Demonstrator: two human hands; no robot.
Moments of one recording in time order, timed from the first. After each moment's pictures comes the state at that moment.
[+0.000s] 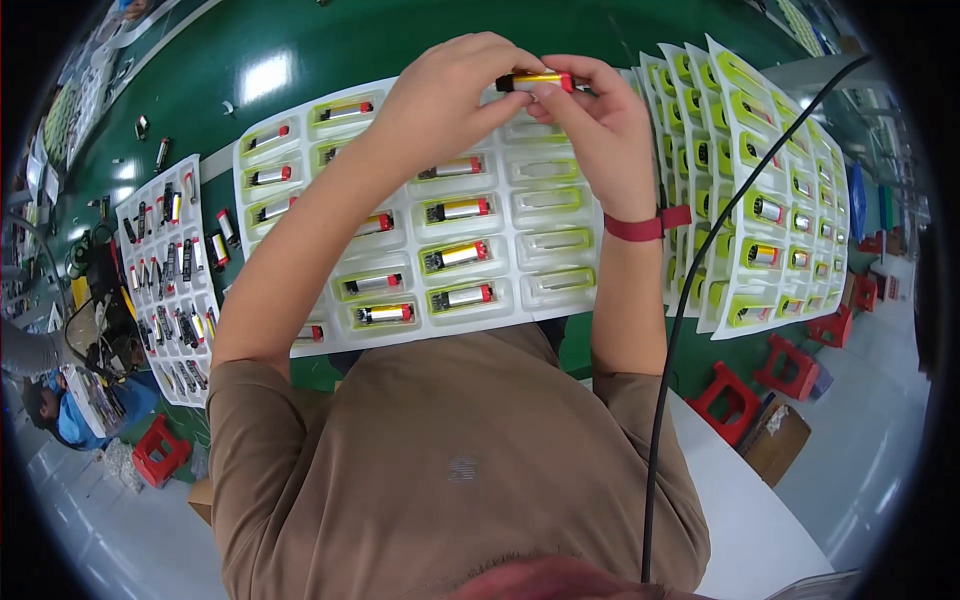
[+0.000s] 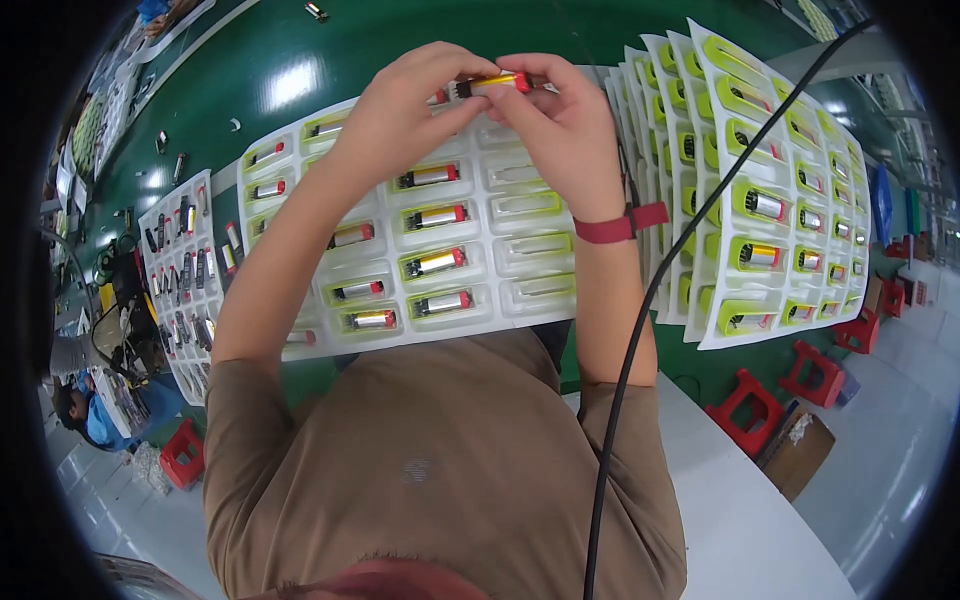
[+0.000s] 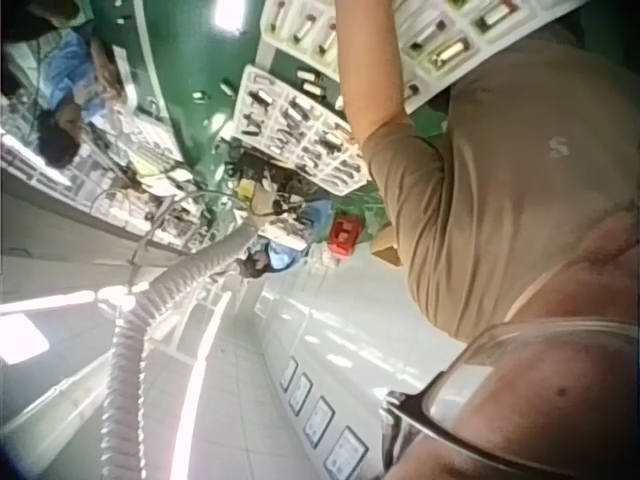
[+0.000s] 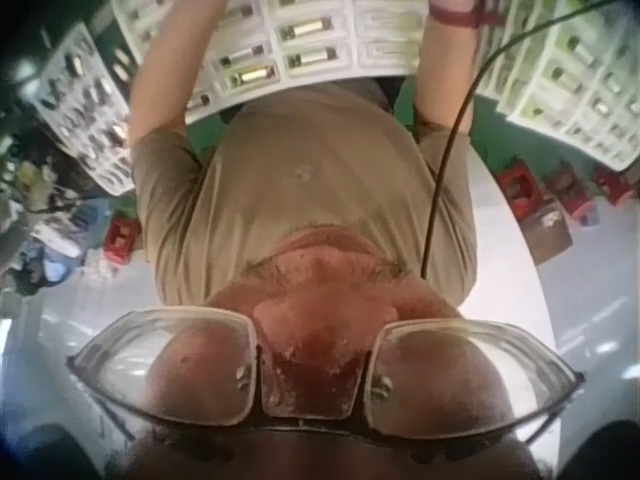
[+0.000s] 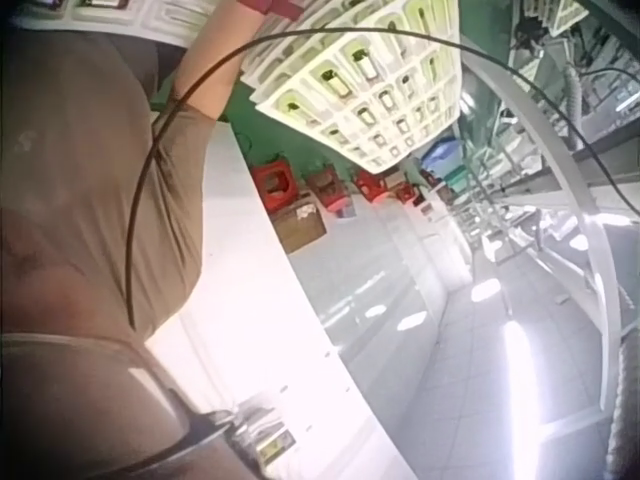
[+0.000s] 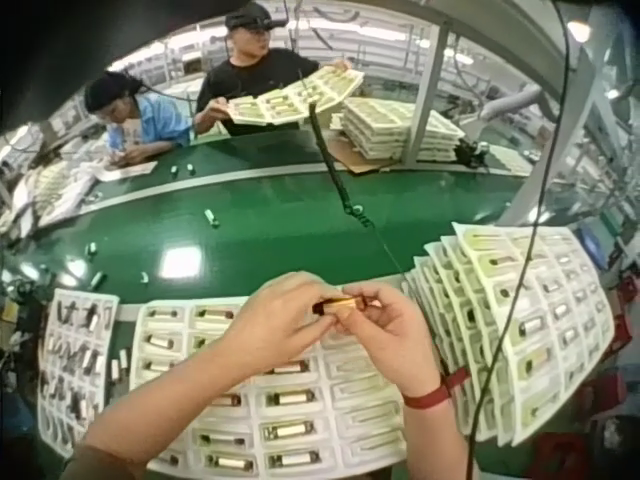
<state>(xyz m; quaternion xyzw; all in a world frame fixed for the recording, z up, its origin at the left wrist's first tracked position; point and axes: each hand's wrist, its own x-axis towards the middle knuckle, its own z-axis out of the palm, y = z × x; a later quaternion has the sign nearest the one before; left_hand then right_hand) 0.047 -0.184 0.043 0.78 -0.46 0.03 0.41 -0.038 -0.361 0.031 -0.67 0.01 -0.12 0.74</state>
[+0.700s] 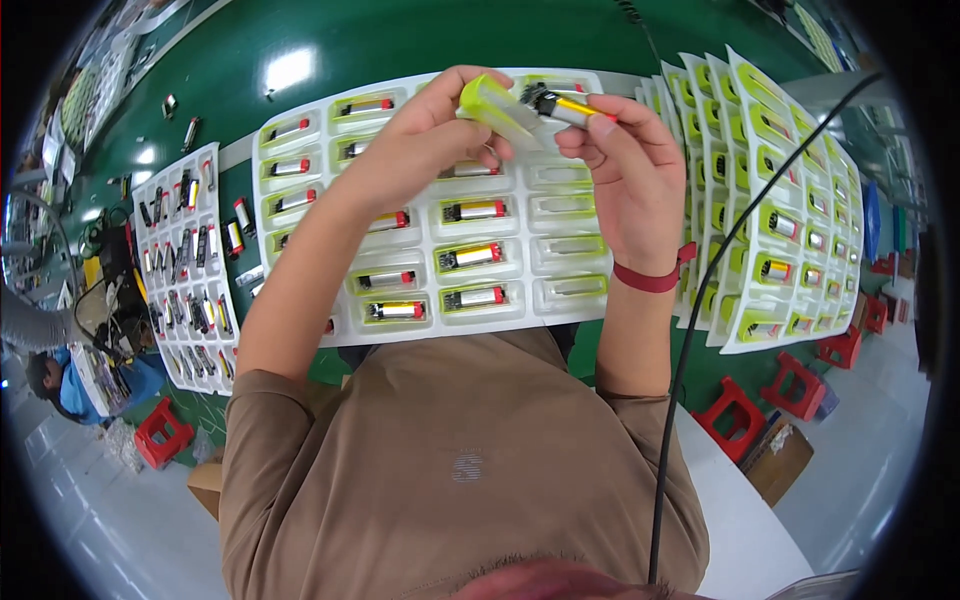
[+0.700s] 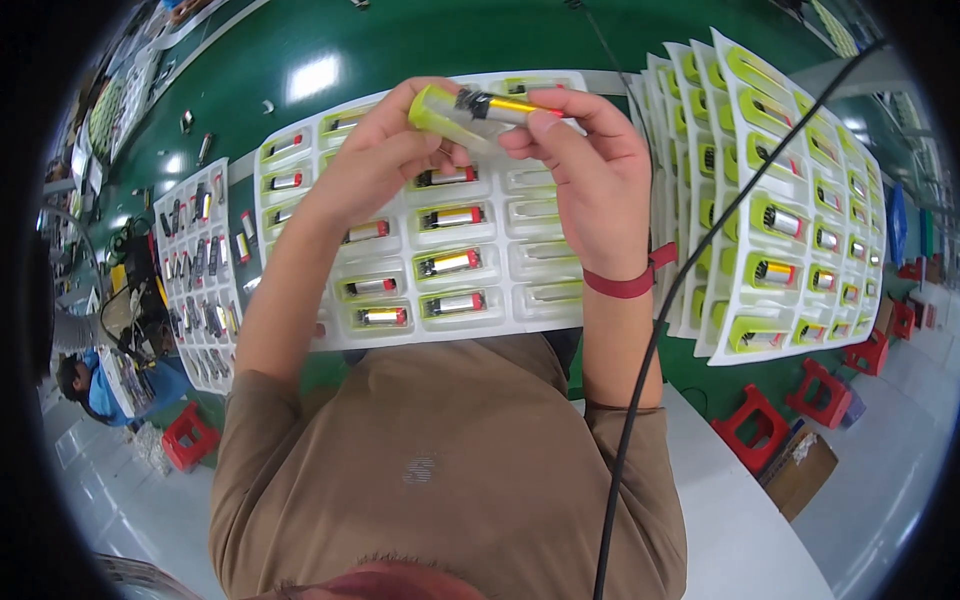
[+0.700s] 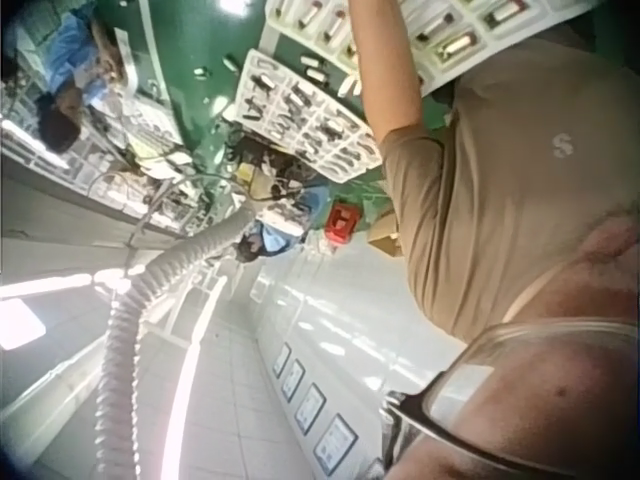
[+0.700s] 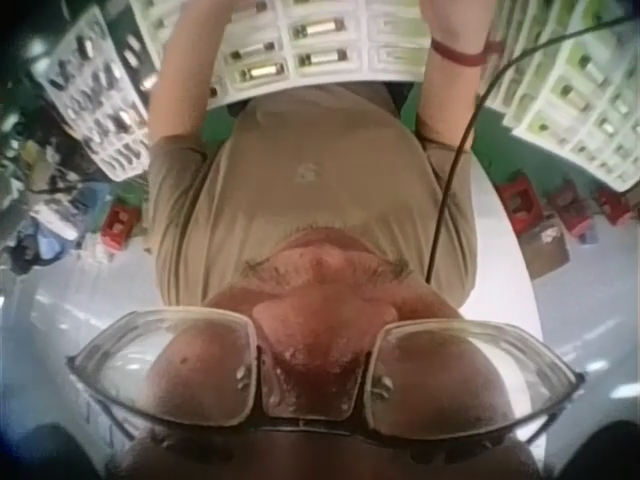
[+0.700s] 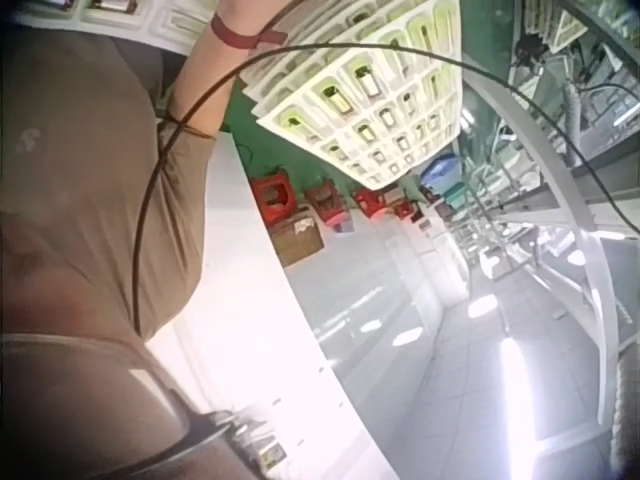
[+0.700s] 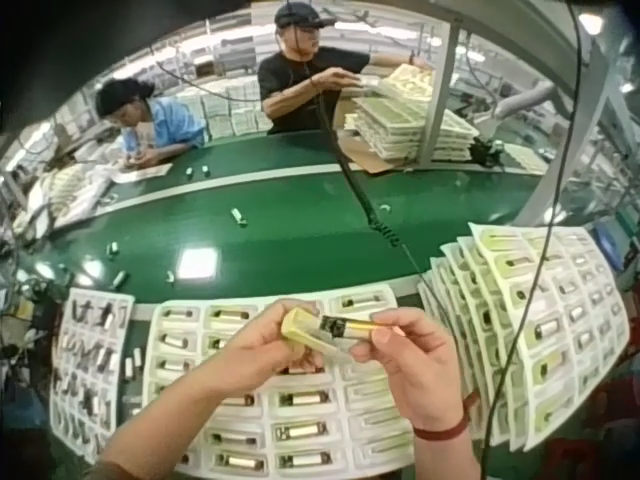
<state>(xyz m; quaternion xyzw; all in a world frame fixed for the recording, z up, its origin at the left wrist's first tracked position) 0.018 -0.138 0.036 0.53 -0.18 -0.39 0.73 -0.078 -0.352 0.050 -0.50 0.02 -0.11 0.86</state>
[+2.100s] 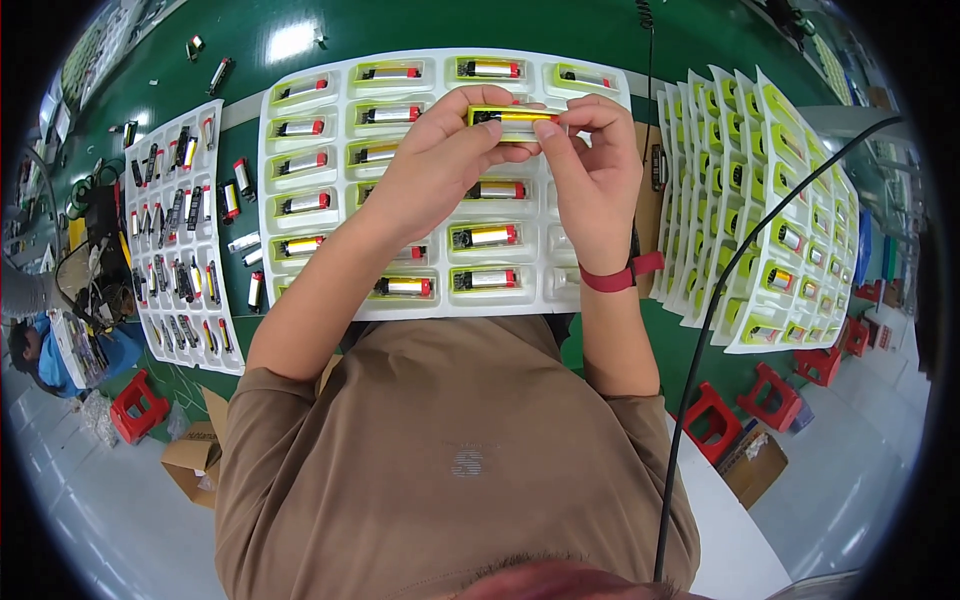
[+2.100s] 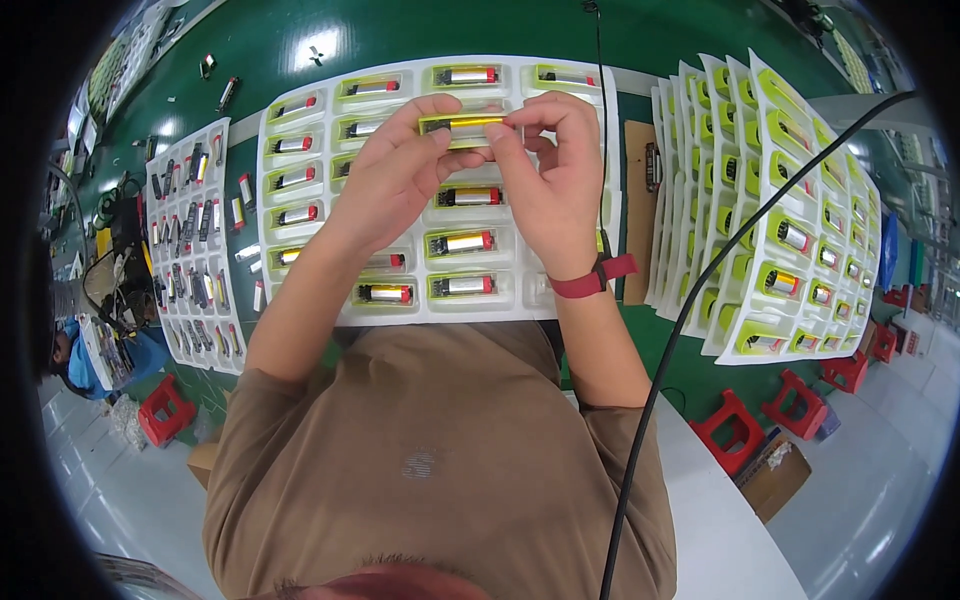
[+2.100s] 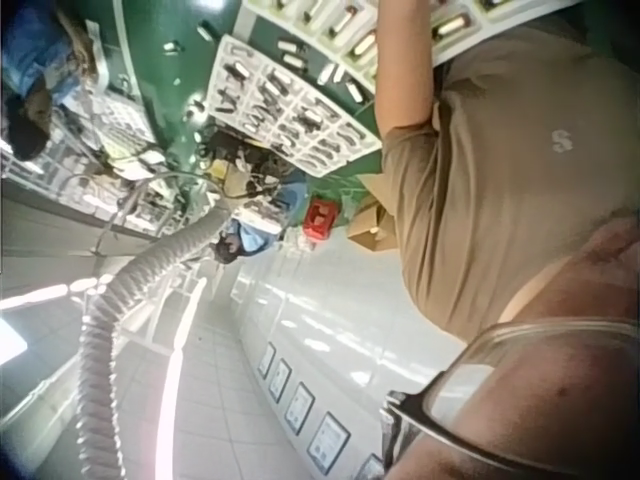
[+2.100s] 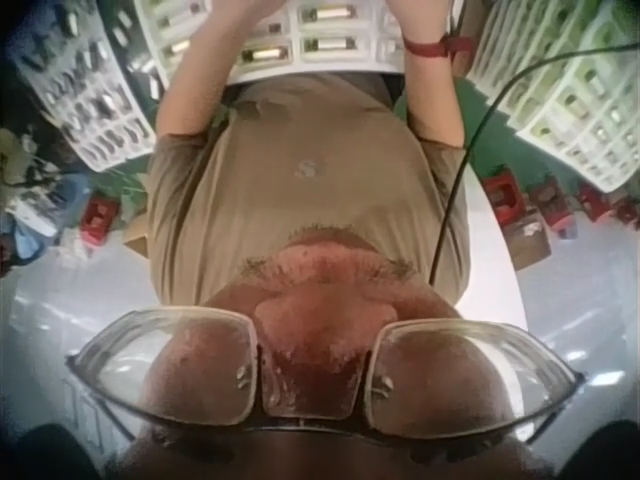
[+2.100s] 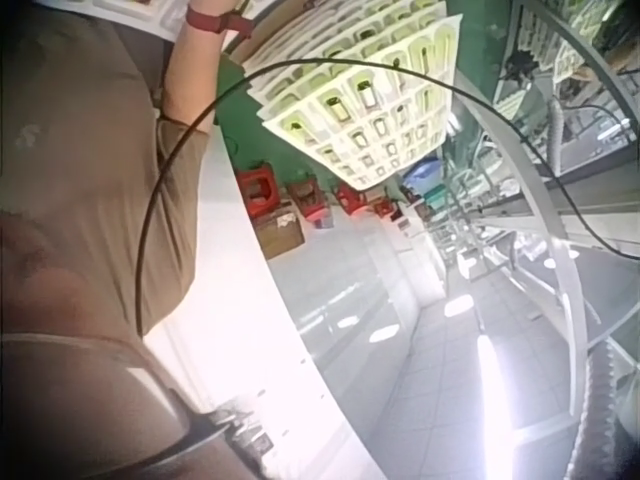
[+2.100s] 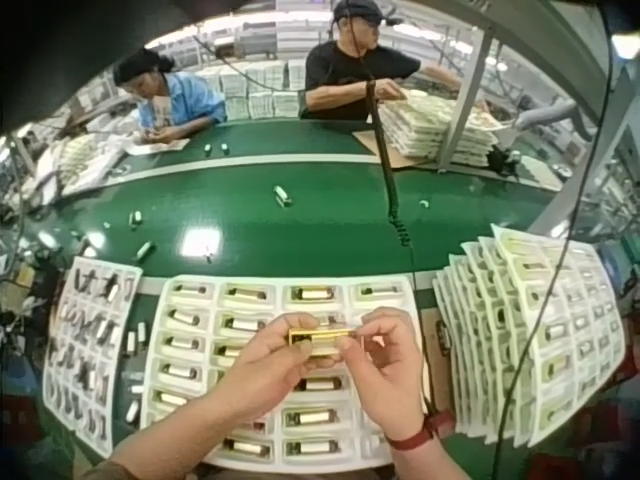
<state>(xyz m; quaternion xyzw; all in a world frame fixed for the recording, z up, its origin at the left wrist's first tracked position) -0.035 -0.125 0.026 0.44 -0.07 -0.31 0.84 -0.076 -0.297 0.010 -0.69 -0.01 -0.21 0.70</state>
